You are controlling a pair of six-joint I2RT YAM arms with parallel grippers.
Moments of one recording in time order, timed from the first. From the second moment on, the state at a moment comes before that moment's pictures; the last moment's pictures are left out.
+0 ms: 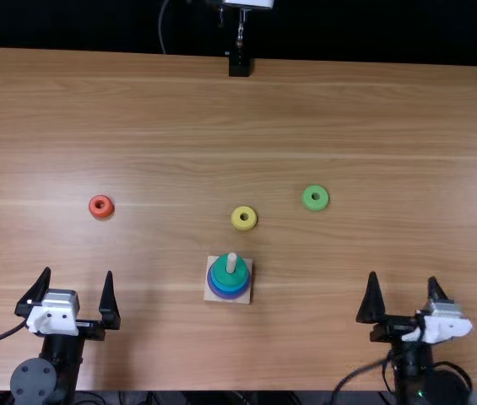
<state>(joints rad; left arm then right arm) -0.07 0.01 0.03 -0.10 -0.02 -0.05 -0.02 0.01 0.13 -0.12 0.02 0.08</state>
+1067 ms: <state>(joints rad) -0.07 0.01 0.03 -0.10 -0.02 -0.05 0.11 1.21 0.95 -0.12 -0.09 -0.02</state>
